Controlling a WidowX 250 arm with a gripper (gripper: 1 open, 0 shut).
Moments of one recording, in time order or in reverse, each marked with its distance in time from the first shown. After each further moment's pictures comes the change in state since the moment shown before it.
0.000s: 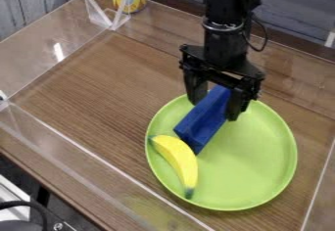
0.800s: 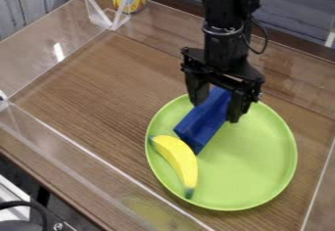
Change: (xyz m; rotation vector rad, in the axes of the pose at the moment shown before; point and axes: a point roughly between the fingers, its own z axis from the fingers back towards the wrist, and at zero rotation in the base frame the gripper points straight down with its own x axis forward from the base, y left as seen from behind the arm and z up) arm 0.003 0.001 -0.002 -0.010 -0.027 -0.009
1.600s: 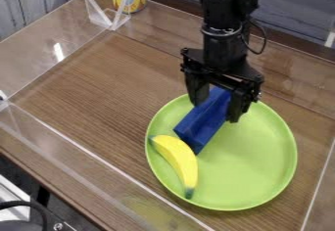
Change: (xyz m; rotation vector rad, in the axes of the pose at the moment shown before) arm 0.002 0.003 0.000 -0.002 -0.020 0.018
